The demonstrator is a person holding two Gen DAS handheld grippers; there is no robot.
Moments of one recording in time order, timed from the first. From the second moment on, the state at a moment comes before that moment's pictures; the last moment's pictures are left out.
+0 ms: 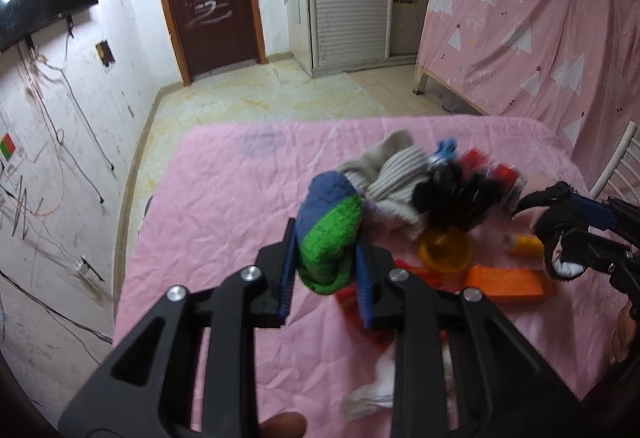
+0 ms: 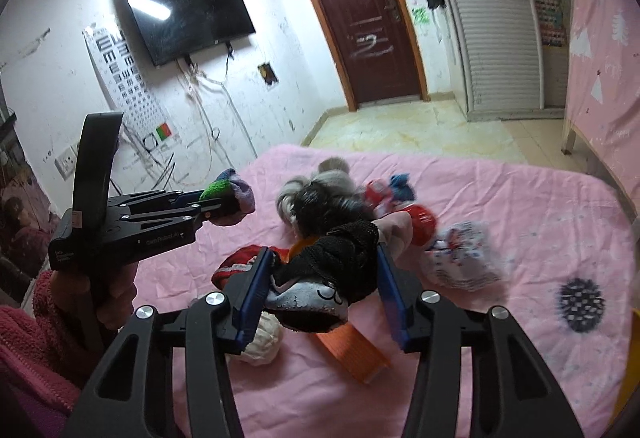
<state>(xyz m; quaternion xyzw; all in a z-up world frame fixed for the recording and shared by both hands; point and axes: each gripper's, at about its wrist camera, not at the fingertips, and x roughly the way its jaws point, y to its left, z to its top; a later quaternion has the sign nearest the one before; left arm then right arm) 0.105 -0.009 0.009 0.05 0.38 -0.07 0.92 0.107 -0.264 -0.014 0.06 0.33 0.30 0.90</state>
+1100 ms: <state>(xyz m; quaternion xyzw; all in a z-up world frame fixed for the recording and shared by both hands) 0.089 -0.354 0.042 0.12 0.37 -0.32 0.86 0.060 -0.557 -0.053 0.16 0.28 -0.01 0.95</state>
